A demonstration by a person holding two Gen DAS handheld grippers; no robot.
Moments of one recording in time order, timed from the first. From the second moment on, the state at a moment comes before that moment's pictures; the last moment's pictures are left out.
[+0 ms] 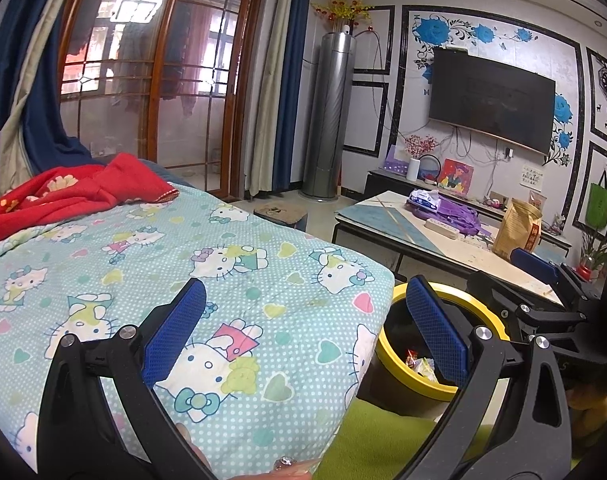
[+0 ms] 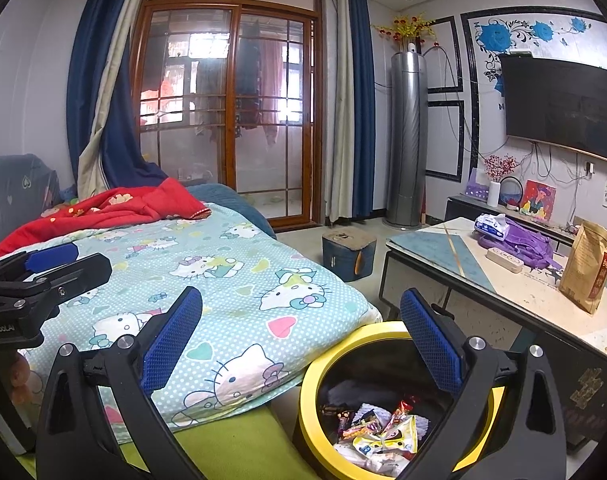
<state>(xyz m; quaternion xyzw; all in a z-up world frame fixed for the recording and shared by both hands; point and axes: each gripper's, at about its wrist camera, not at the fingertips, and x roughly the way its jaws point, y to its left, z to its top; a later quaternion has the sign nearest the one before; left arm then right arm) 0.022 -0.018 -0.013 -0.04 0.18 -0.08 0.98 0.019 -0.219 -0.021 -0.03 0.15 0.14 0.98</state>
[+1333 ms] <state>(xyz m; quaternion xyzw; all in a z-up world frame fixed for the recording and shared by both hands) -0.032 0.285 -0.040 -0.19 0.31 0.36 0.86 0.056 0.108 -0.027 -0.11 0.34 0.44 0.82</state>
